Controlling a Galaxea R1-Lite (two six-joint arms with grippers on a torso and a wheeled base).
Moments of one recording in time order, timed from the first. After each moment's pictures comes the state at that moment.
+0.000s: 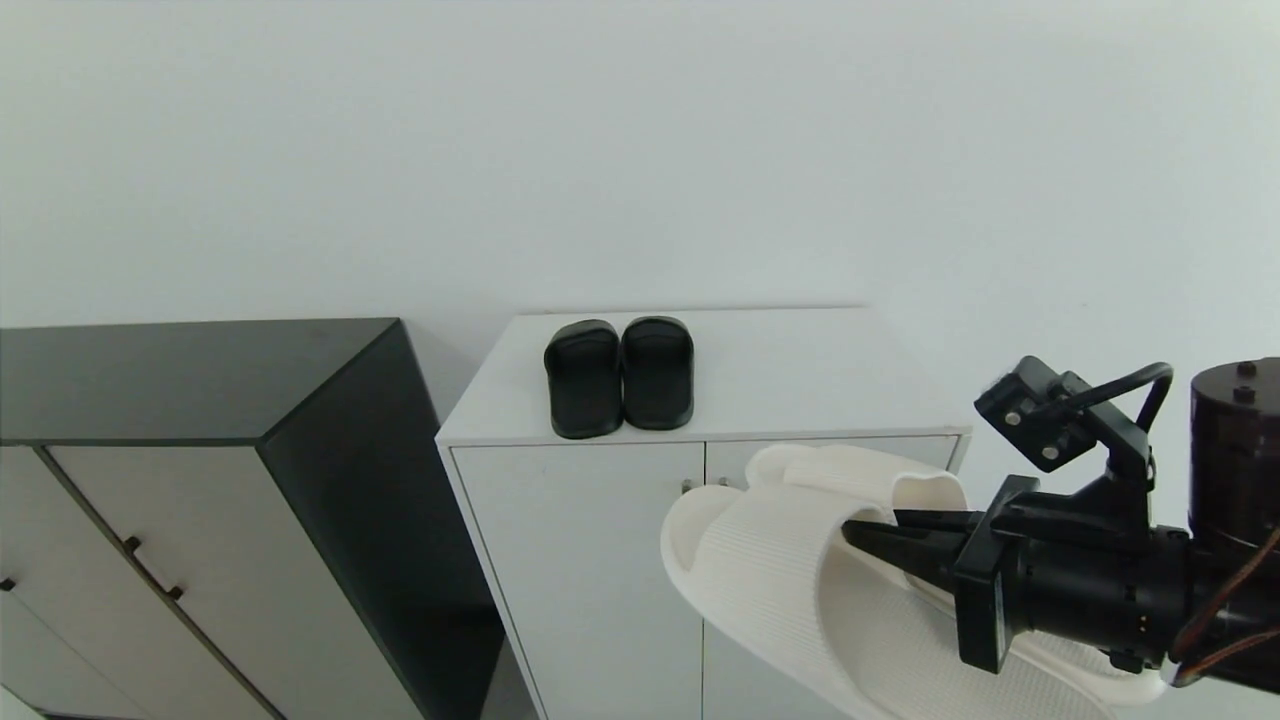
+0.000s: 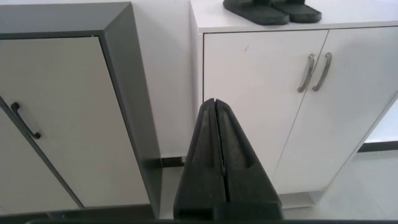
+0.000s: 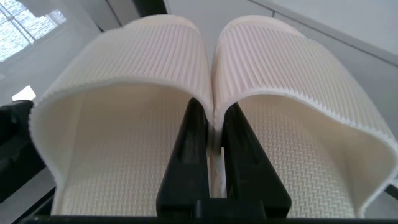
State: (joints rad) left arm 0.00 0.00 0.00 0.00 -0.02 0.01; right arm 0.75 1.39 -0.65 -0.43 0.09 0.09
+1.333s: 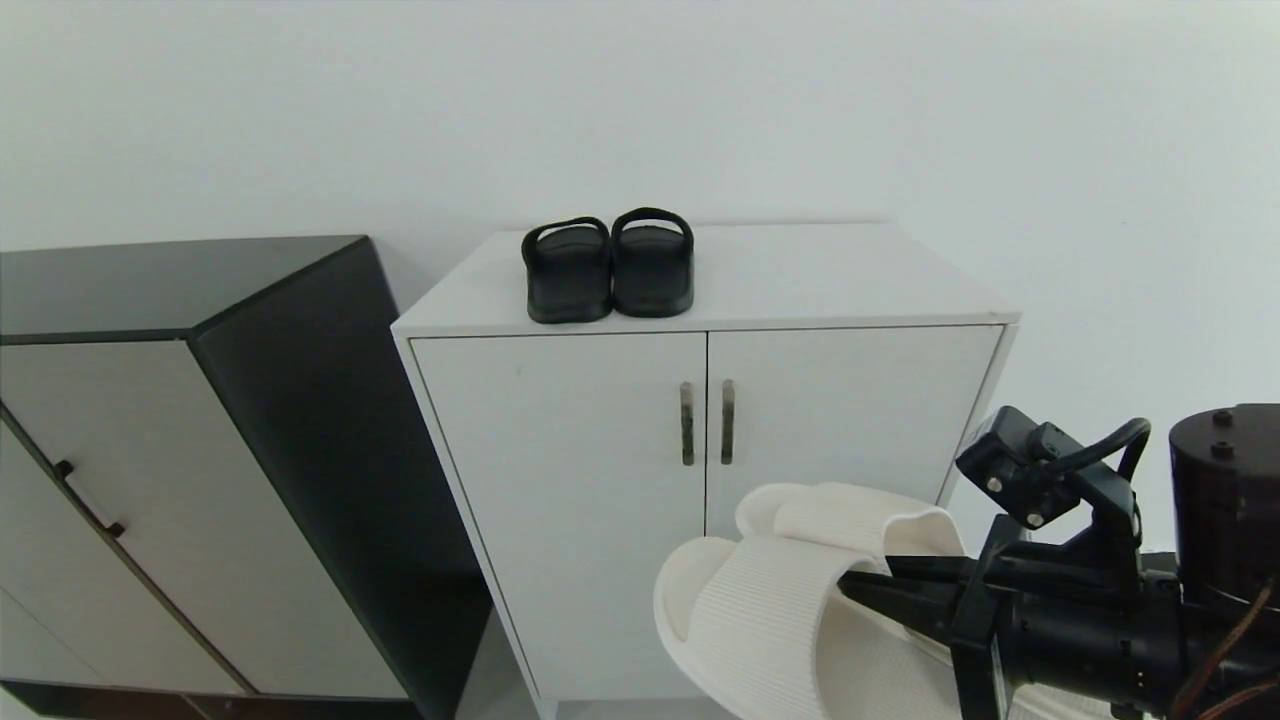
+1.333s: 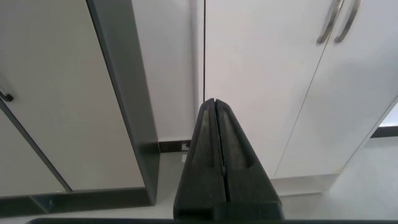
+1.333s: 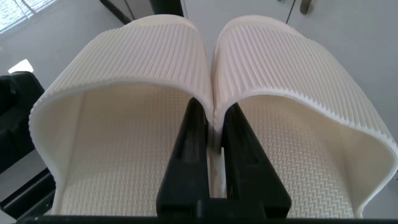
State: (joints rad) left arm 0.00 0.00 0.00 0.00 -0.02 0.01; right arm 0.80 1.39 -0.59 -0.43 0.09 0.05
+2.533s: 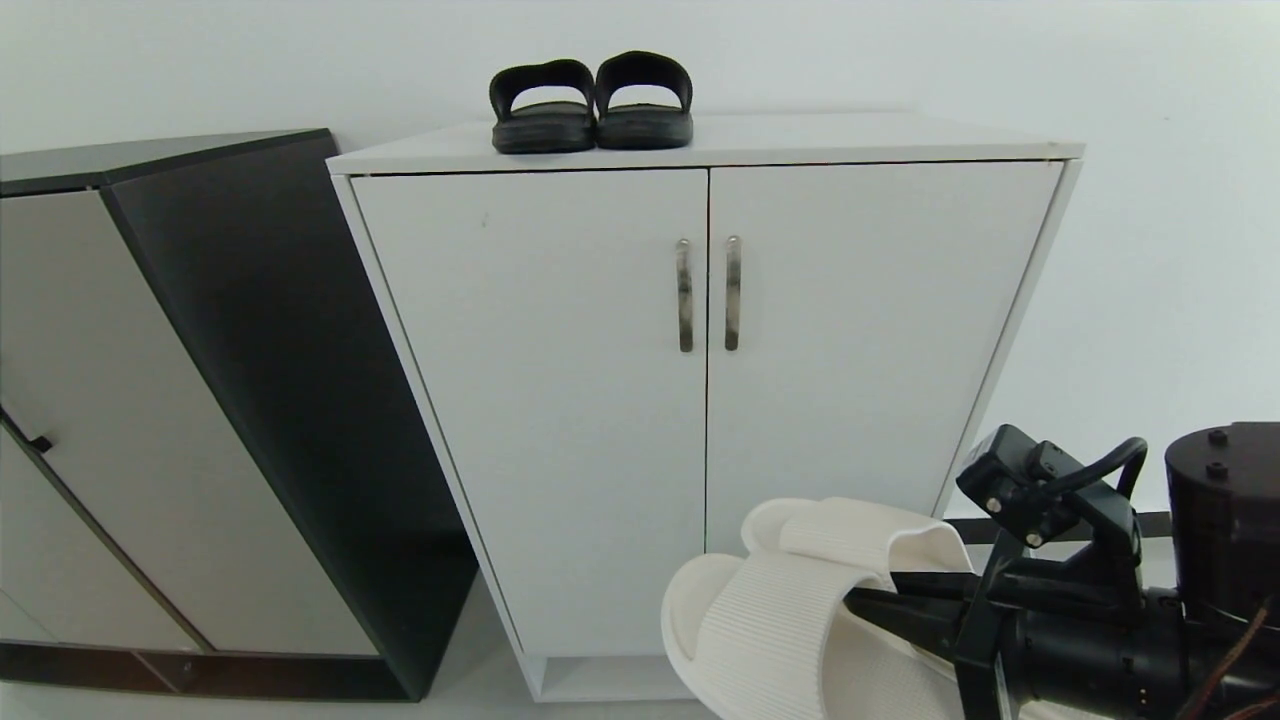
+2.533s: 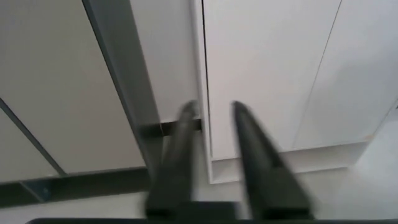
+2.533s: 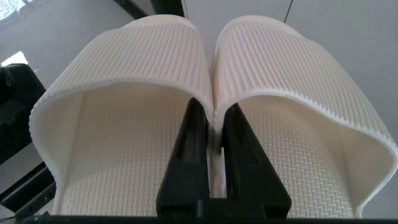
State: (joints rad) left arm 0.00 0.00 0.00 0.00 -0.03 0.08; right arm 0.81 1.39 -0.57 -0.44 0.08 0.05
